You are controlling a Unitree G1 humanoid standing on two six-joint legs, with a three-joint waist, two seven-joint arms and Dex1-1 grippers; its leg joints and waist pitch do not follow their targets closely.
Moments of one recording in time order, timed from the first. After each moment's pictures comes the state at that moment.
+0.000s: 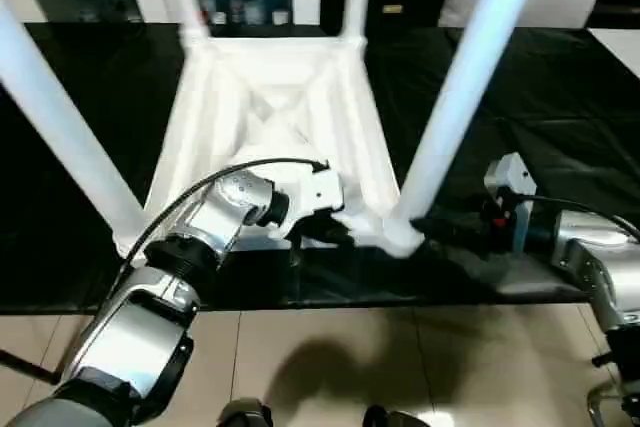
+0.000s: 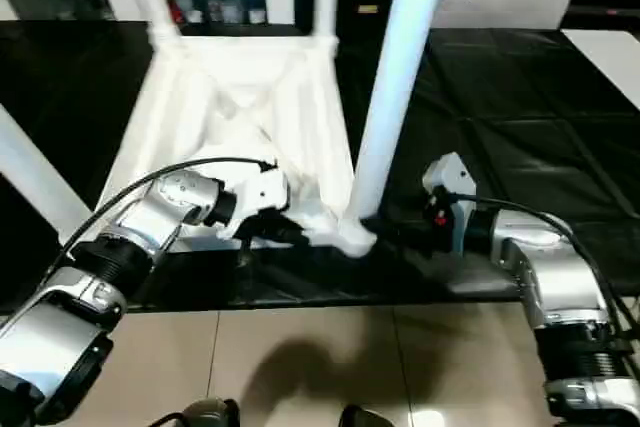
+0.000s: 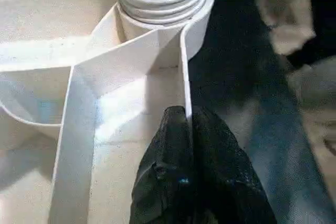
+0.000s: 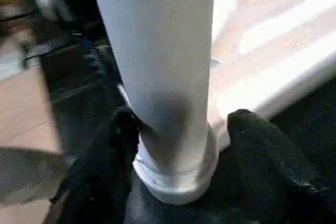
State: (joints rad) left arm -0.82 0.25 -0.37 0.82 0.13 -0.09 -1.31; right arm -0.38 -0.57 0.01 0.25 0.30 0.30 1.24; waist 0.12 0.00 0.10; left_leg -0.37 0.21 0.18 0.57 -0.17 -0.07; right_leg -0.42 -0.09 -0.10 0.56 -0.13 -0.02
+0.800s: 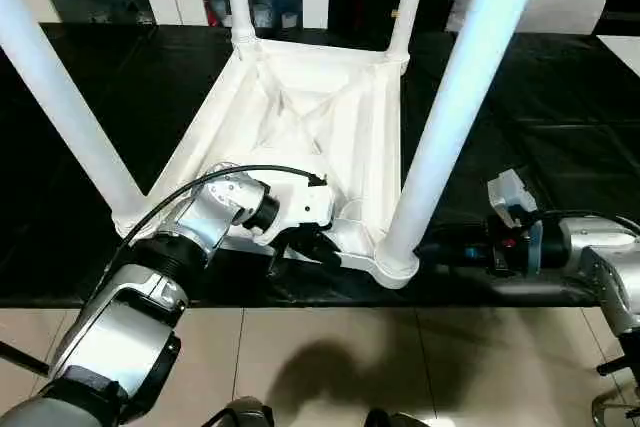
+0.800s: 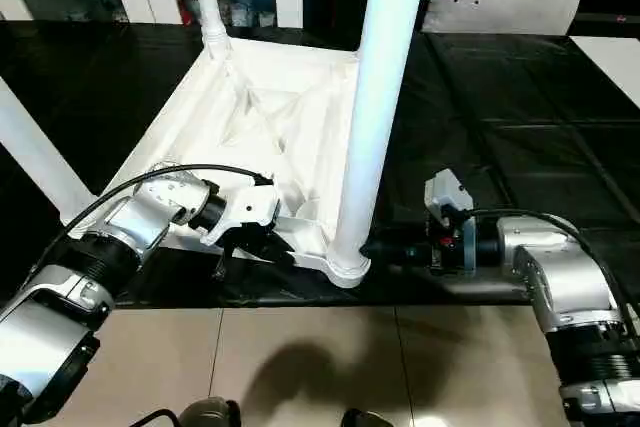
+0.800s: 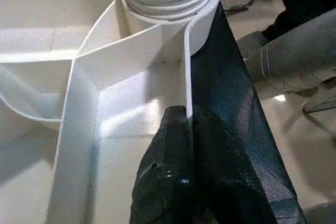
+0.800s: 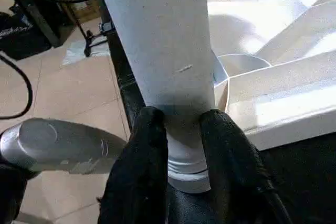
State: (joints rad) left arm -0.82 0.29 -0.40 0.81 0.13 -0.13 -1.41; right arm -0.37 -0.60 0.05 0.25 0.33 0.34 1.36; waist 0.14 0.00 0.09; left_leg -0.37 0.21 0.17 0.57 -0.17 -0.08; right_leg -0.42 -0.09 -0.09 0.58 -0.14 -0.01
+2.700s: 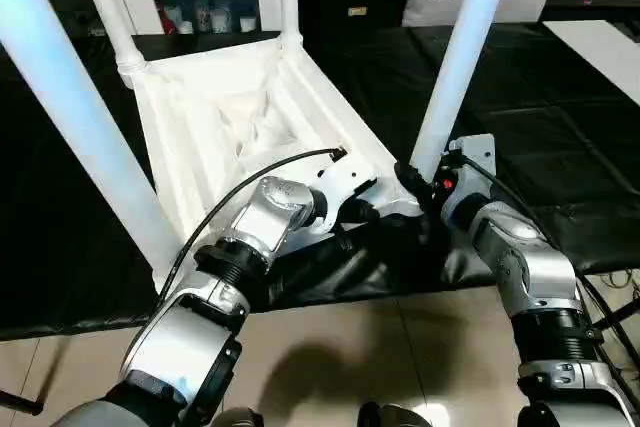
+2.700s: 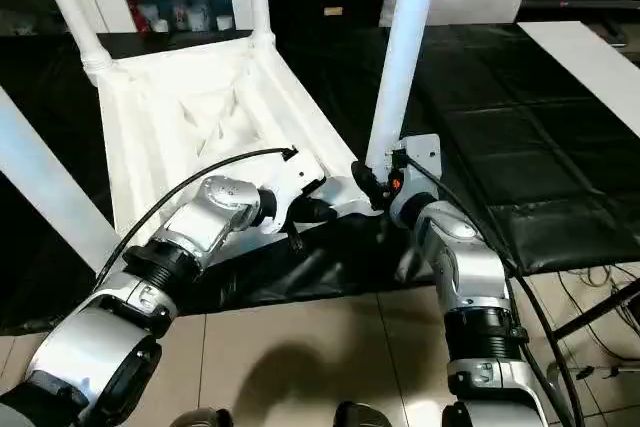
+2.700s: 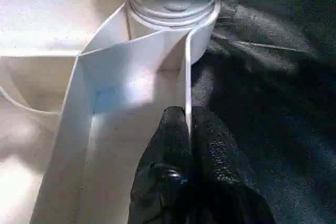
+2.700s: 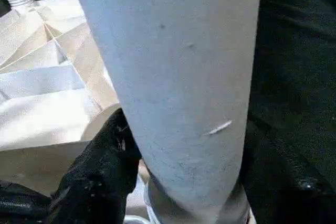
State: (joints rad) left arm -0.84 0.03 -0.25 0.82 0.14 0.27 -0.84; right arm -0.46 -0.17 -0.11 0.32 0.19 0.38 0.45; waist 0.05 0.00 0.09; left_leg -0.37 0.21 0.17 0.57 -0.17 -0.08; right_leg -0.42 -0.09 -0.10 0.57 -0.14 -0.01
